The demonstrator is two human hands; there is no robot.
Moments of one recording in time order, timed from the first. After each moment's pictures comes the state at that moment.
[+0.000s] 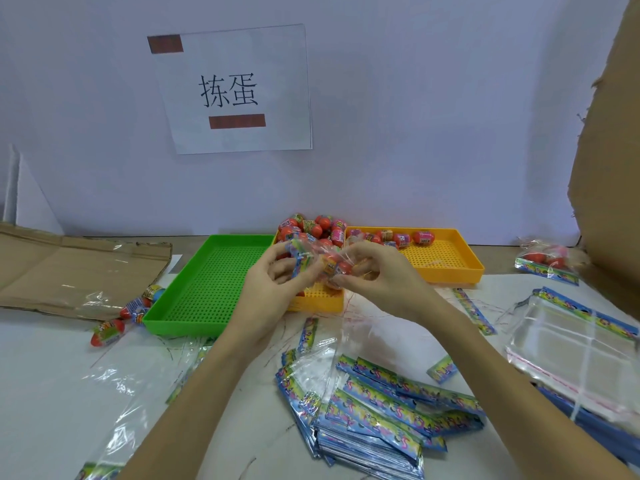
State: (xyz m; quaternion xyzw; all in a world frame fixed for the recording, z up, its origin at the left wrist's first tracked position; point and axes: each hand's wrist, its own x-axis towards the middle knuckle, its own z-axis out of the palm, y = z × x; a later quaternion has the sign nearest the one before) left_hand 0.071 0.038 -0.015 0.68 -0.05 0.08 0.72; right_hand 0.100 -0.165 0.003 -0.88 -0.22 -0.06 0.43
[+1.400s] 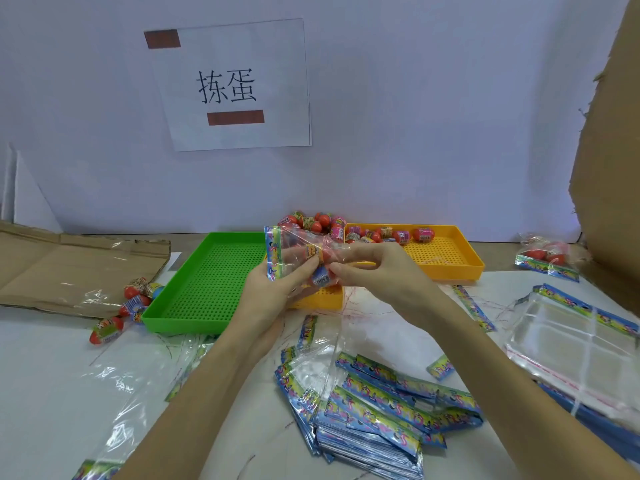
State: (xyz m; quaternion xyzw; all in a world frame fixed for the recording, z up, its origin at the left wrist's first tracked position) left_hand 0.067 0.031 -0.013 0.57 -0.02 0.03 0.82; right_hand 0.094 -0.158 0.008 -0.78 -0.13 0.03 0.61
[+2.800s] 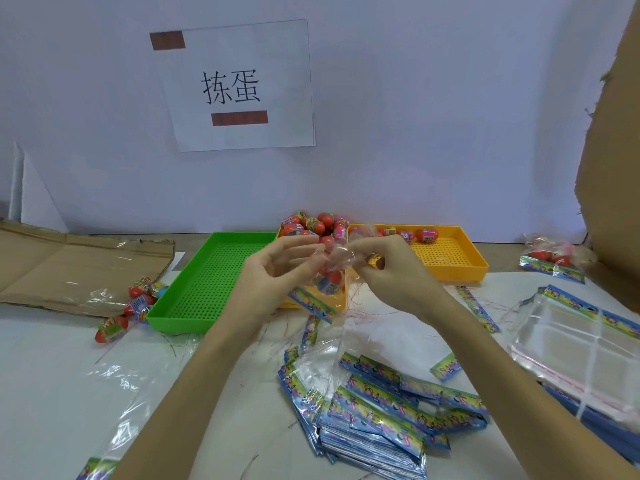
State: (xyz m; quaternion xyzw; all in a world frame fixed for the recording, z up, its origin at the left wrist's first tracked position) left_hand 0.066 0.050 -0.001 0.71 -0.13 0.07 0.68; right_hand 0.088 -0.163 0.019 -0.86 -0.24 -0.11 0.44
